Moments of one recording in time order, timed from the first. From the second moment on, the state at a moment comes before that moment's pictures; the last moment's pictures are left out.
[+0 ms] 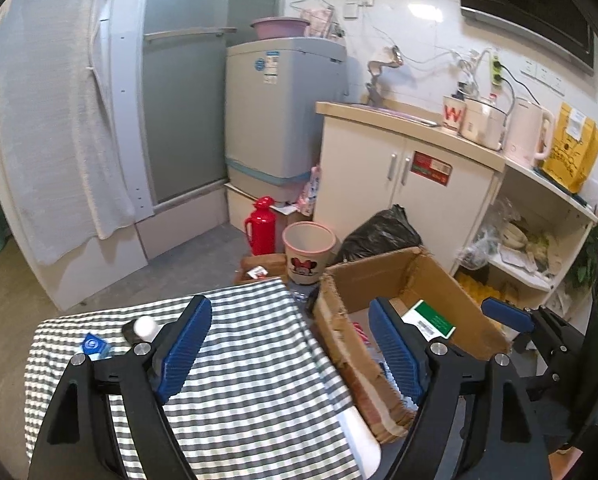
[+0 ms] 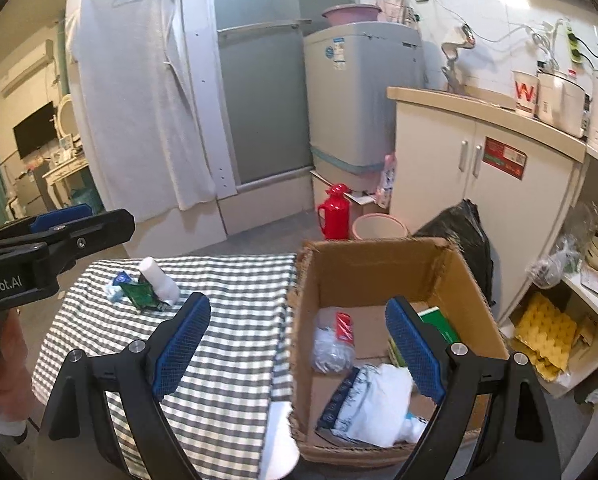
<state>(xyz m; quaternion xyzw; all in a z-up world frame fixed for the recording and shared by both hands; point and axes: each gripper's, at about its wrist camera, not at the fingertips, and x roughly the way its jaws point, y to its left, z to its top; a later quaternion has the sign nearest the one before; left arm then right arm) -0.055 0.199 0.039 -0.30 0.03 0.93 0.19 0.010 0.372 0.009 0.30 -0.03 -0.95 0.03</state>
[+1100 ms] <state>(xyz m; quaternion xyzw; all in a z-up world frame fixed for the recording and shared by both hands) -0.051 0.052 0.033 -0.29 -0.06 0.95 0.07 -0.020 0.272 0.010 0.26 -0.02 -0.96 0.11</state>
